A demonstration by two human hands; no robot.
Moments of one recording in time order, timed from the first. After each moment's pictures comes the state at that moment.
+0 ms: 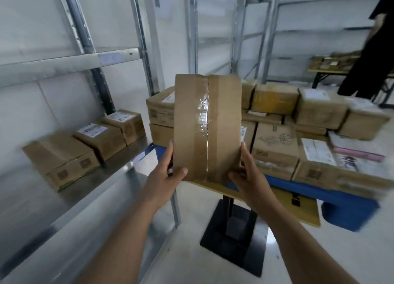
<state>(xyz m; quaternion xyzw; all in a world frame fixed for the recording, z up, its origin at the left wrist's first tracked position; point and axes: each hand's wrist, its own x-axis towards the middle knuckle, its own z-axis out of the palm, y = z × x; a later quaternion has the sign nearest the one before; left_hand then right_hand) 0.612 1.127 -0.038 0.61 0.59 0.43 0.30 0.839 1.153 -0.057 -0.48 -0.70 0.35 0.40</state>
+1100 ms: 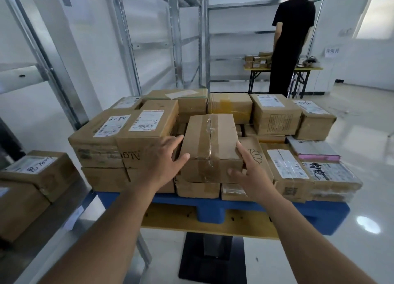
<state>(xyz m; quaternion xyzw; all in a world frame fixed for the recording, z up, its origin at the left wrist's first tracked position) 0.666 1.344 -0.009 0.81 0.51 0.30 -0.01 0.901 1.282 -0.053 -0.63 -0.60 0.26 0.42</state>
